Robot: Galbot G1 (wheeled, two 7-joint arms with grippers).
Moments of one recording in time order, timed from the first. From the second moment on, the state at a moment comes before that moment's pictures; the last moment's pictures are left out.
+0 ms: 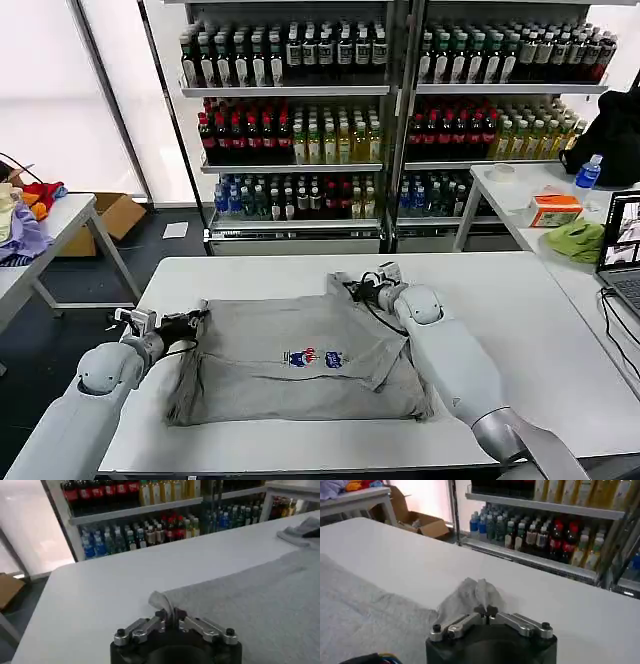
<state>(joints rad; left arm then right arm) 0.86 -0.96 -0.36 -1.40 -0.41 0.48 0.30 -0.42 1.34 0.05 1.01 0.31 -0.51 -0.36</state>
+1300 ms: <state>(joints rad) 1.20 -0.95 -0.55 -1.79 -0.40 0.42 0.16 -0.92 1.17 0.29 1.73 0.47 -0.57 -0.28</state>
